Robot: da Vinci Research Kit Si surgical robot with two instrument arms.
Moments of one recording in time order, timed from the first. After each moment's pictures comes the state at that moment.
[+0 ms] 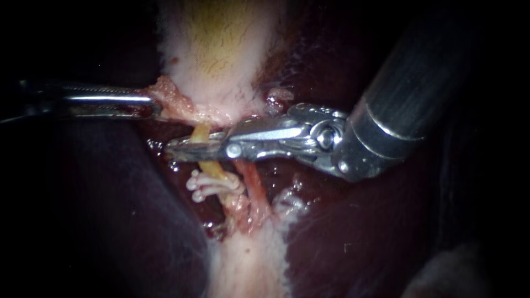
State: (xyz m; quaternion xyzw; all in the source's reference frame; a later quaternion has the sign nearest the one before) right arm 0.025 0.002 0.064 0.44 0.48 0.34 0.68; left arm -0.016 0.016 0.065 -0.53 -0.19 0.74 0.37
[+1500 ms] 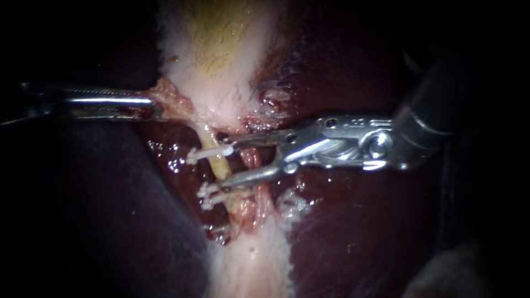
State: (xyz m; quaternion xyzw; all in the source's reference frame) right arm 0.017 0.002 0.067 0.28 0.55 0.15 0.77; left arm -0.016 0.016 0.066 -0.53 -0.19 0.74 0.37
